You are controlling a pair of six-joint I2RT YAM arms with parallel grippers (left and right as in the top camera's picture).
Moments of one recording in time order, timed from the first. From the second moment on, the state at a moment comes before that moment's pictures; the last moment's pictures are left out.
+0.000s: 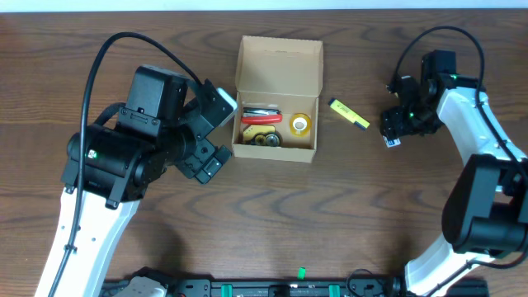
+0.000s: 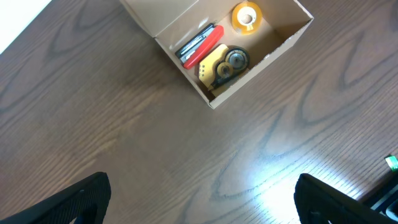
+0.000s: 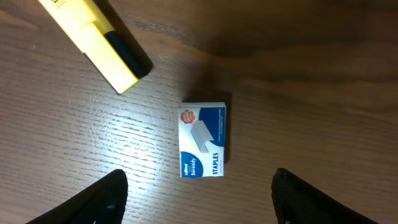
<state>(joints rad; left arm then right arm) -0.38 1.28 1.58 -1.32 0.10 0.42 -0.12 1.87 1.34 -0.88 -0.08 -0.36</state>
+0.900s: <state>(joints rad) -0.38 1.28 1.58 -1.32 0.10 0.42 -0.13 1.99 1.33 -0.79 -0.05 -0.33</state>
